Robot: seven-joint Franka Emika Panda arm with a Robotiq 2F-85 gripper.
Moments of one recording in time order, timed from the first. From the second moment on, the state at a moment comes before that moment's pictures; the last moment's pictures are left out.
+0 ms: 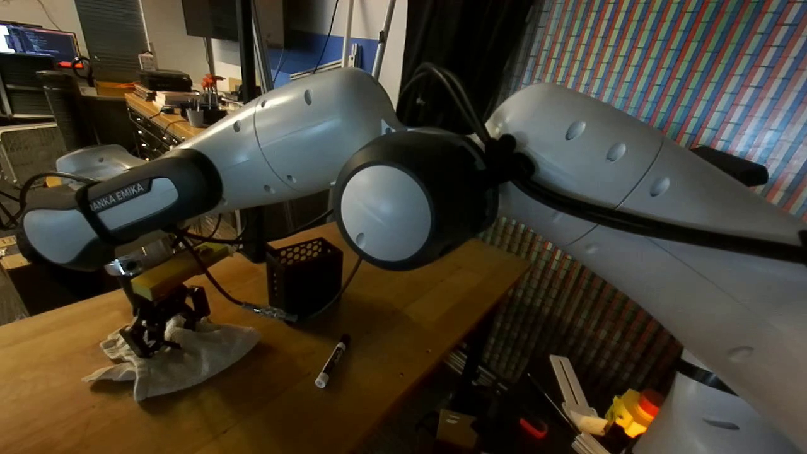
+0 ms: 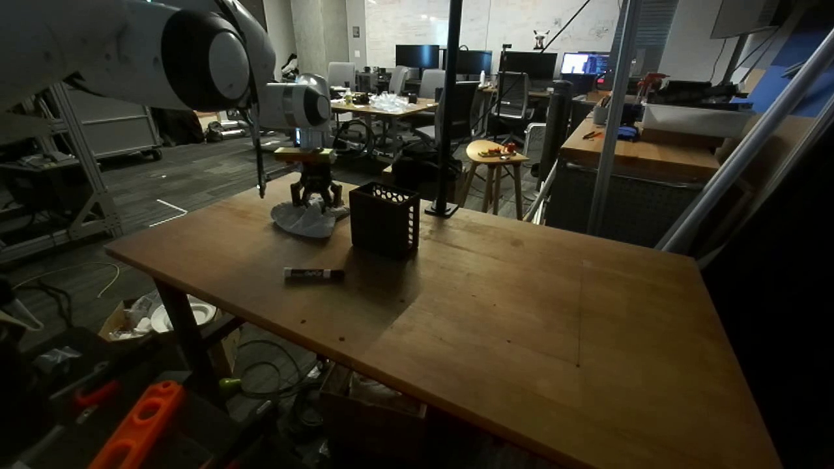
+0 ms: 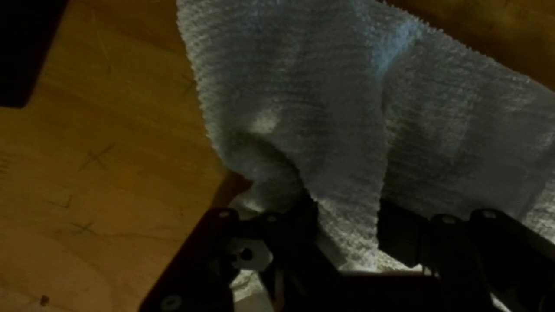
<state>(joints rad) 0.30 1.19 0.09 -0.87 -0.15 1.81 0.04</state>
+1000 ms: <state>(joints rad) 0.31 1.07 0.09 -0.85 -0.15 1.69 0.02</state>
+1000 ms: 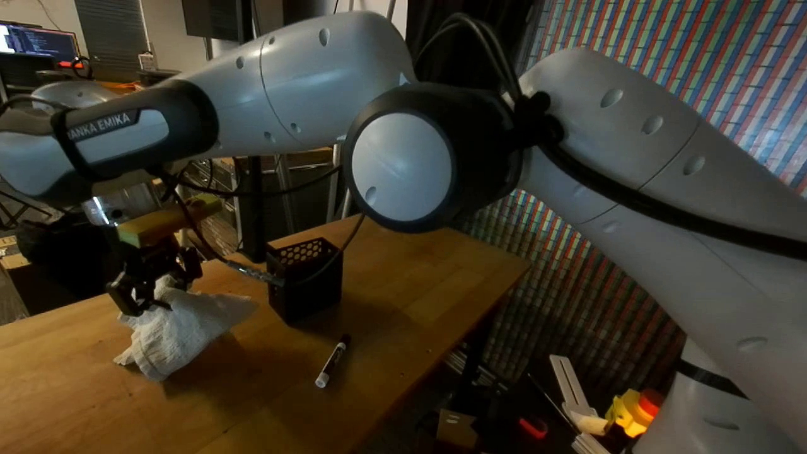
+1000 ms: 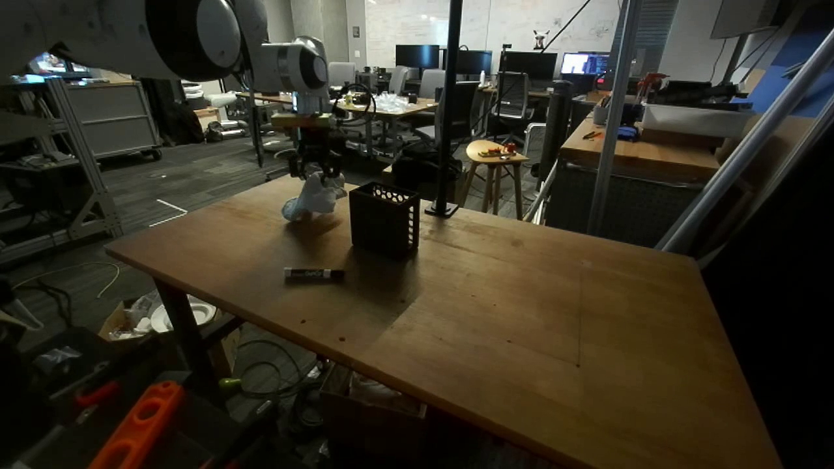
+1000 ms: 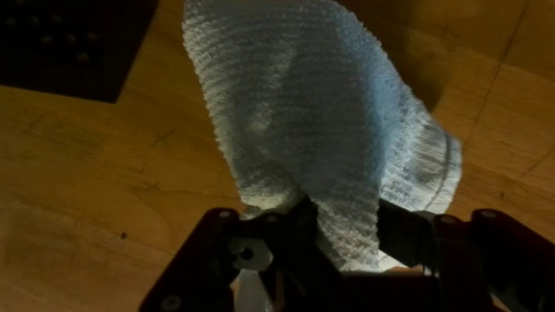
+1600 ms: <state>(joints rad) 0.29 0.84 0.08 -0.89 -0.15 1.53 0.06</state>
